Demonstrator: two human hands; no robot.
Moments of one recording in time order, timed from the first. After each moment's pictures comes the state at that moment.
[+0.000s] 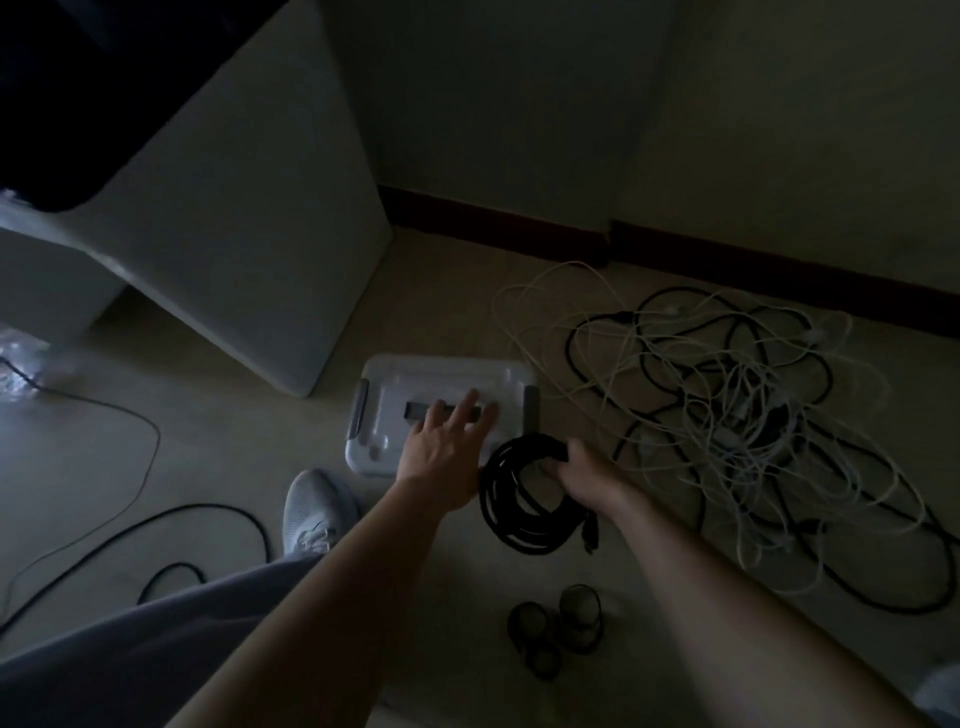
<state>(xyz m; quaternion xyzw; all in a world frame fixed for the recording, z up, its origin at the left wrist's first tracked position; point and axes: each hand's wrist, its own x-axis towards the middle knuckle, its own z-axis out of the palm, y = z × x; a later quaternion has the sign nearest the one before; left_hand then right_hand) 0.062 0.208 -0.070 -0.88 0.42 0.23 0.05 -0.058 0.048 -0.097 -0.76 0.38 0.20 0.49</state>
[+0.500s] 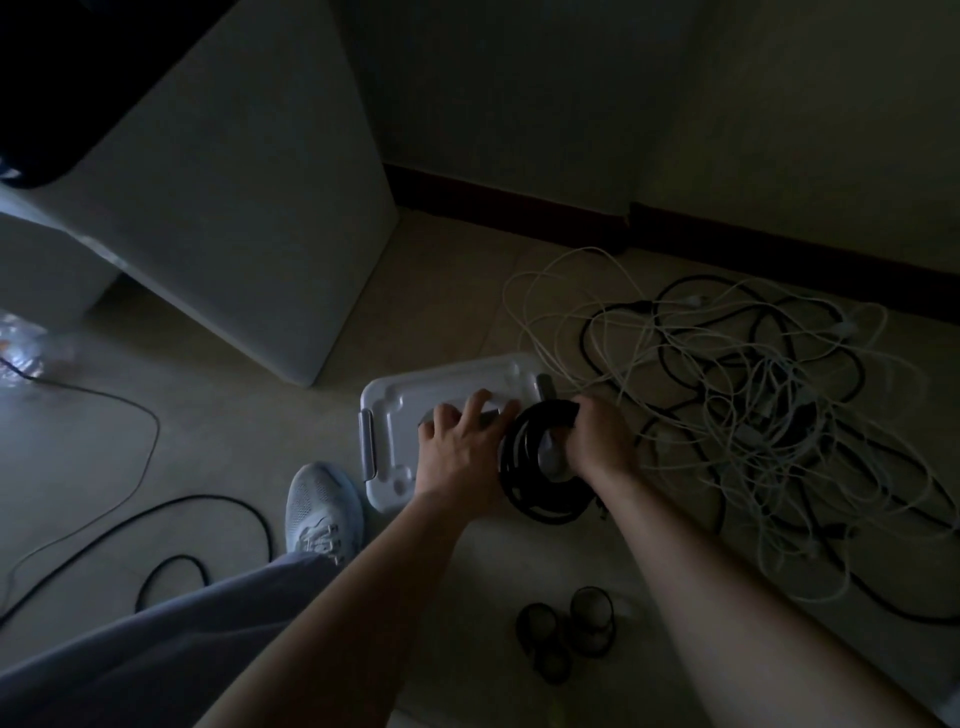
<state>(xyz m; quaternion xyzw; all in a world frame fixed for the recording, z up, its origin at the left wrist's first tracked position) 0.051 0.204 -0.086 -0.90 0.39 0.18 -0.01 -0.025 0.043 -0.109 -0.86 0.40 0.05 0.32</state>
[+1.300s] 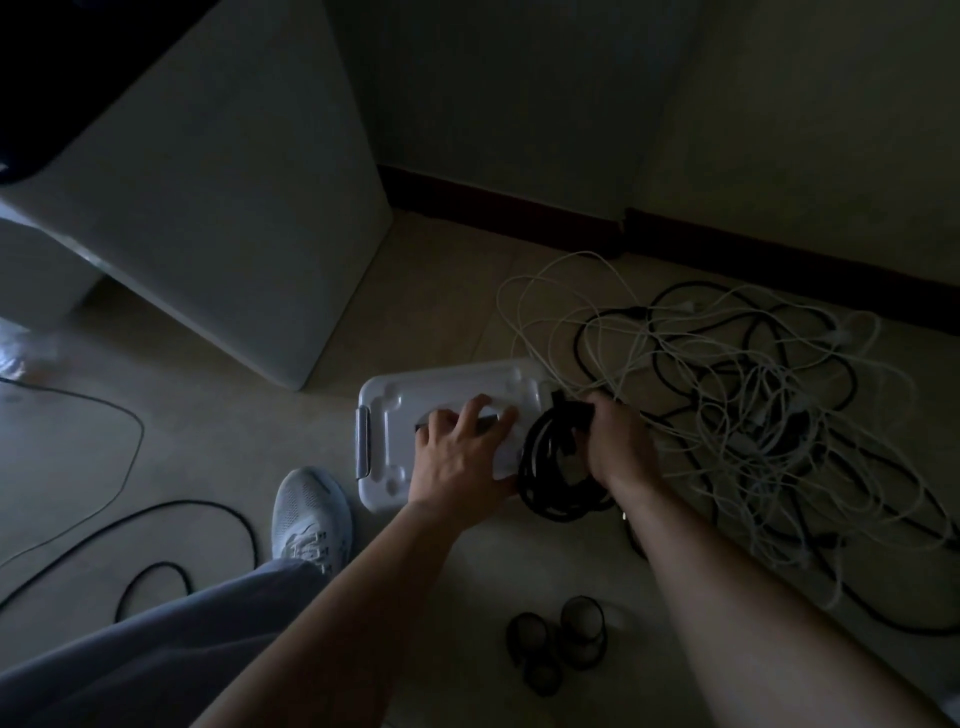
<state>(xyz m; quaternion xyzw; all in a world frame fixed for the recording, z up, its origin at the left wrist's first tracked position) 0.050 0.199 -0.089 -0.90 0.39 0.17 -0.04 -0.039 0.016 -0.110 -0.88 0.38 0.03 0.28</state>
